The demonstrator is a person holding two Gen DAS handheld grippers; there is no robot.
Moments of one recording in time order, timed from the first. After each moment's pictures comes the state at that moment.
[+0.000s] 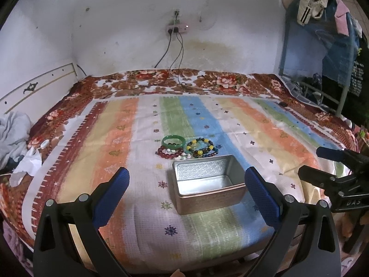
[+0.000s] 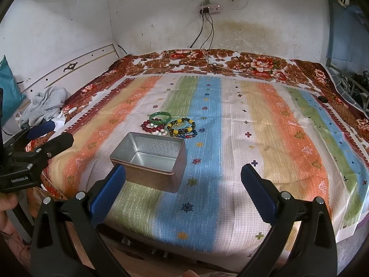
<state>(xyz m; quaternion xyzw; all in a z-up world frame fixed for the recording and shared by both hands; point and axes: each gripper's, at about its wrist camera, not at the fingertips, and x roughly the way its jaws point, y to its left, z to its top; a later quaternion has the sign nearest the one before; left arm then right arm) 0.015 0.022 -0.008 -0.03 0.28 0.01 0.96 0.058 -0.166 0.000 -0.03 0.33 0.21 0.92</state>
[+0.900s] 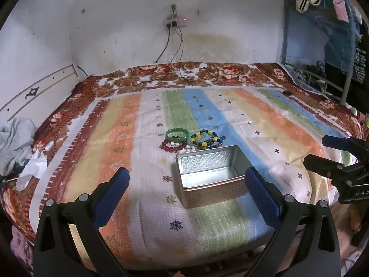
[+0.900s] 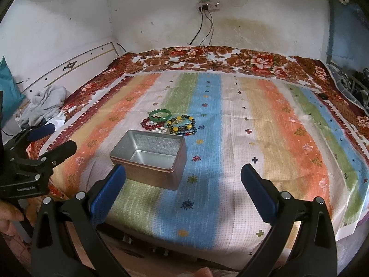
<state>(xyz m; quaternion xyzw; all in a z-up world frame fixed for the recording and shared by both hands) 0.017 0.016 -0.012 0.00 0.30 0.02 0.95 0.060 -0.168 -0.002 -0.03 0.34 0.20 0.92</state>
